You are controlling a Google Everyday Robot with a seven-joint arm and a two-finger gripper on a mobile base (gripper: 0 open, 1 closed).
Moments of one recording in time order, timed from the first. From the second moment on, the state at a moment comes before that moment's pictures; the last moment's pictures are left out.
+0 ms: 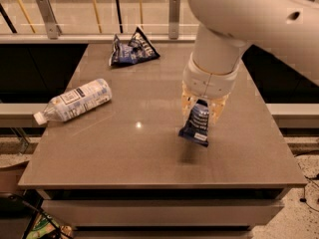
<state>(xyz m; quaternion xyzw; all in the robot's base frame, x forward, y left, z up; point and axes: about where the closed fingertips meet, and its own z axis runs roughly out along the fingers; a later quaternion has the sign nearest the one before) 0.482 -0.092 0.879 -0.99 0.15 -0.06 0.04</state>
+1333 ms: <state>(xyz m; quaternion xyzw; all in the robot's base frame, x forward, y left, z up) 0.602 -0.089 0.948 -0.97 0.19 -0.11 0.12</state>
